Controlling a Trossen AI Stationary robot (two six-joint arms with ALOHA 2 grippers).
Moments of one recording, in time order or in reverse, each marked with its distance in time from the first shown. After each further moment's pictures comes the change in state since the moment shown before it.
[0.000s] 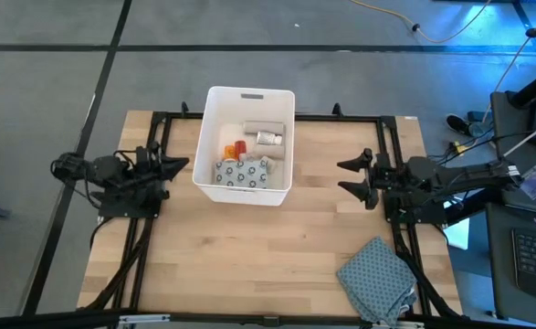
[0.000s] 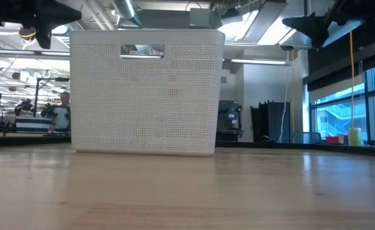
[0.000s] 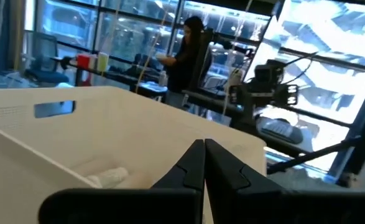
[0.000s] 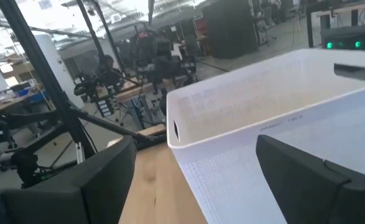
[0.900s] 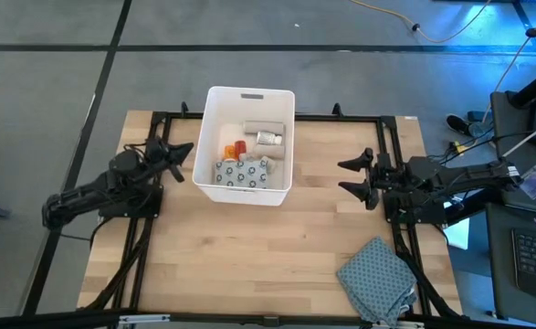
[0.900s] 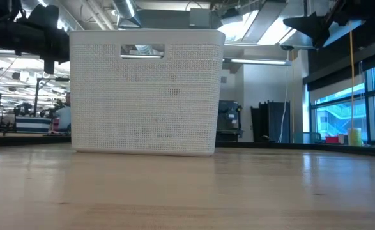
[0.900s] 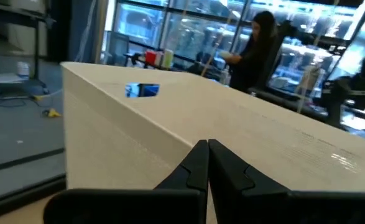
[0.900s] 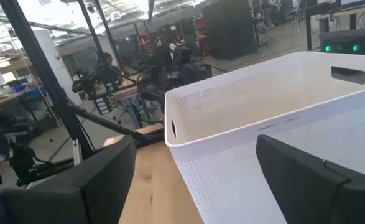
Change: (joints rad) left arm 0.684 -0.009 -0.132 0.022 0.427 -0.090; right arm 0.000 -0.018 0.000 -0.018 0.000 -0.024
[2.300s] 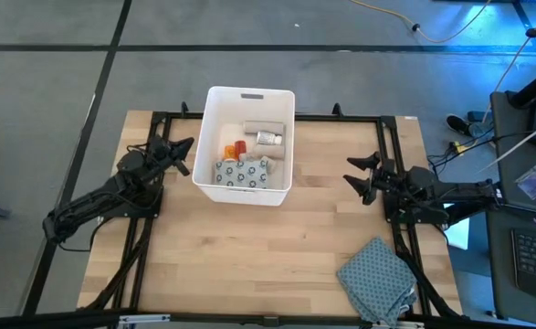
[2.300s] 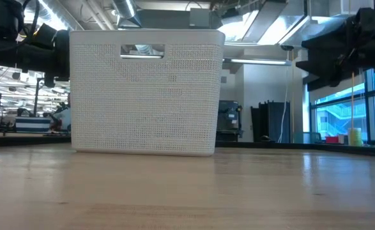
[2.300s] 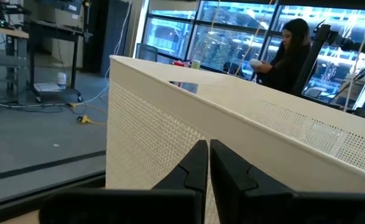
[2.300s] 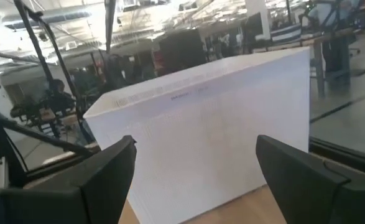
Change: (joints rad) left arm 0.199 0.003 -0.145 0.173 0.068 0.018; right arm -0.118 -0.457 -0.373 0.006 0.108 -0.057
